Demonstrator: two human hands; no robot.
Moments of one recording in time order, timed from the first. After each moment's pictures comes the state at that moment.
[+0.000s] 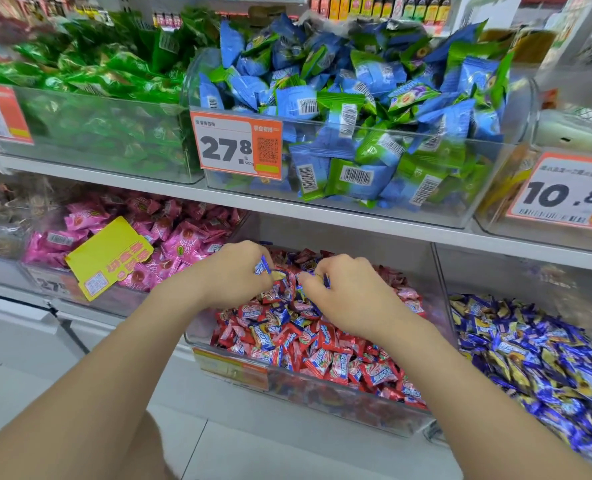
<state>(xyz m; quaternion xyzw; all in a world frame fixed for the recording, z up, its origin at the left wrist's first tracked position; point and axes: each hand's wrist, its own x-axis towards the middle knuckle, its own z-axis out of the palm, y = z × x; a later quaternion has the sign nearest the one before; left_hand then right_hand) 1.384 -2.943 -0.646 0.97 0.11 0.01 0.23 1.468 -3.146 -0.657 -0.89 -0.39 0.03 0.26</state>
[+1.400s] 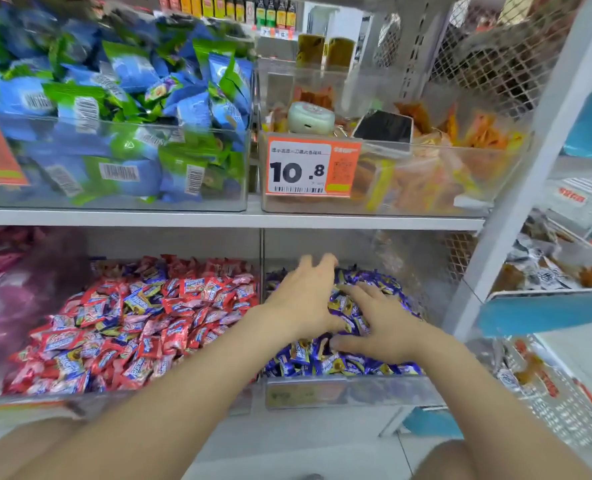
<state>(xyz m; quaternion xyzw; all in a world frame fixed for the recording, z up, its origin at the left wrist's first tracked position) 1.487 -3.250 -0.657 0.96 -0.10 -0.02 0.24 1.531 -3.444 -0.708 -0.96 -0.20 0.14 0.12</state>
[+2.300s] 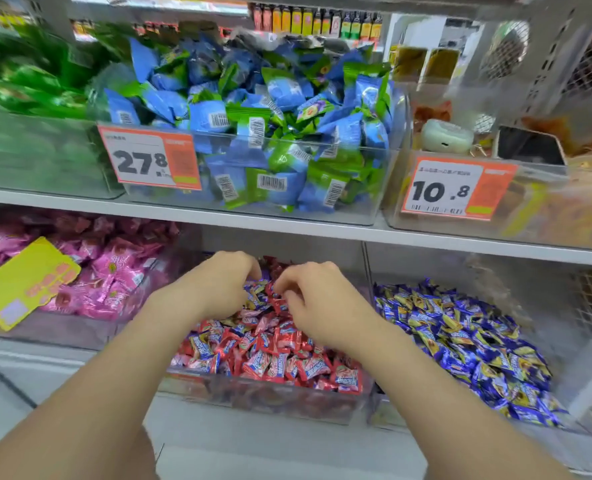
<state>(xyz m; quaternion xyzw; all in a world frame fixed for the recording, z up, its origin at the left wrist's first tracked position) 1.423 -3.008 -0.644 0.99 0.08 -0.03 0.11 1.468 -3.202 -0.647 -0.89 -0.41 -0.01 0.22</state>
